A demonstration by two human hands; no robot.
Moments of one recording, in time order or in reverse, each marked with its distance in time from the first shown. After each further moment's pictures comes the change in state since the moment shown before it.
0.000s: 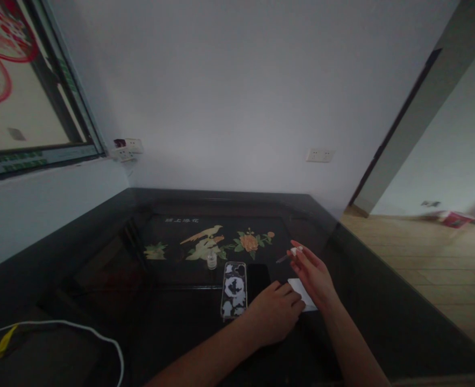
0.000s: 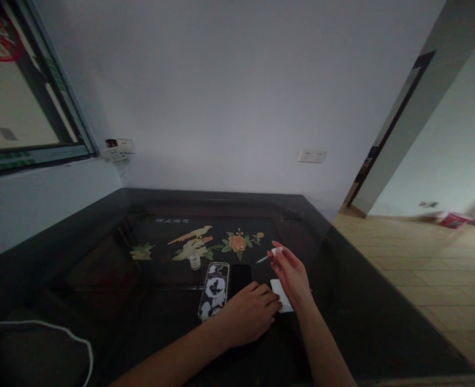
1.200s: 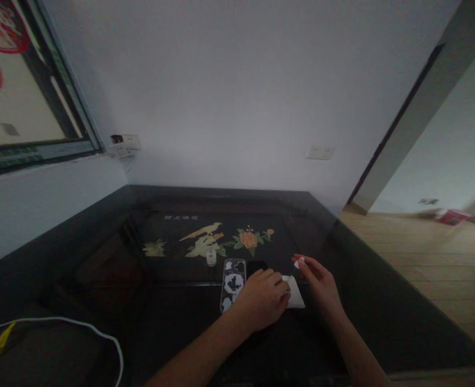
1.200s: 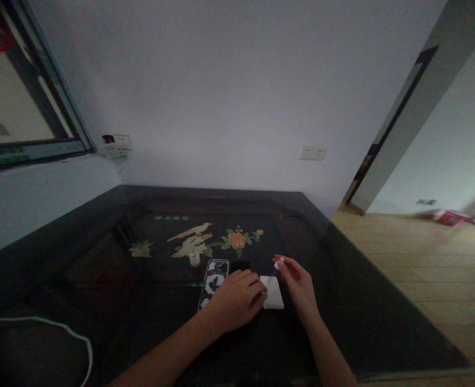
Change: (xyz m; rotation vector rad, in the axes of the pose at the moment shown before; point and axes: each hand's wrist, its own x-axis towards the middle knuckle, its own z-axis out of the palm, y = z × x) left_hand -0.009 -0.015 -0.017 -0.169 0.098 -0.260; right_hand -0.019 0.009 -0.031 -0.456 0.055 -0.152
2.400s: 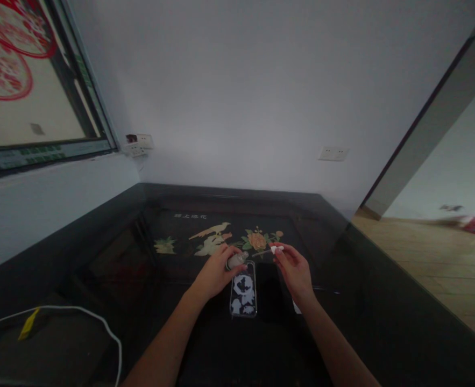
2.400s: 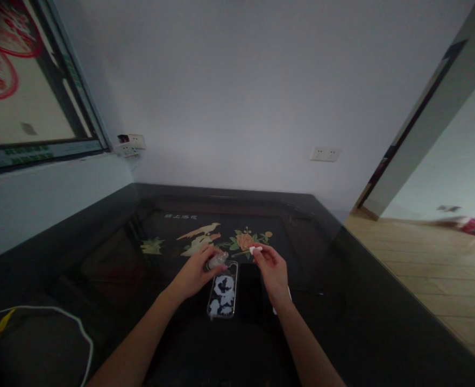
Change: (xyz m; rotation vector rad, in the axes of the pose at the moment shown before) left_hand -0.063 -0.117 -0.039 -0.361 0.187 -0.418; right_hand 0.005 -0.015 0.102 0.302 -0.130 -0.007
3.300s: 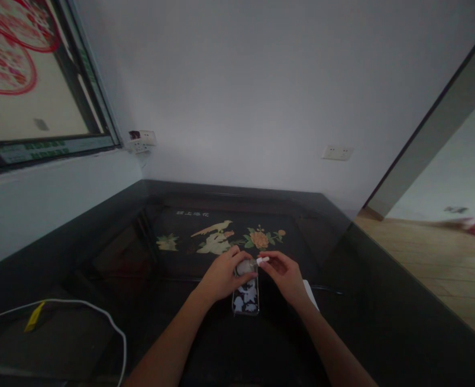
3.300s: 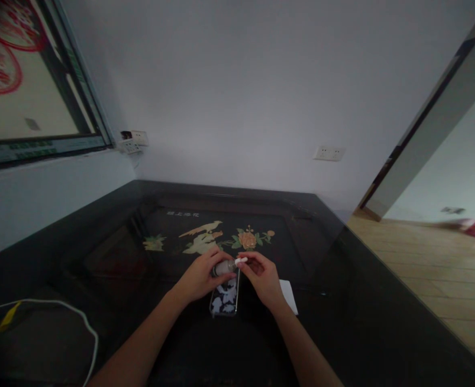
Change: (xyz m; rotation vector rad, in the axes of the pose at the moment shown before) left_hand -0.004 0.020 0.002 0.109 -0.091 0.077; right_hand -0.018 -0.008 0.015 -0.142 -0.304 -0.047
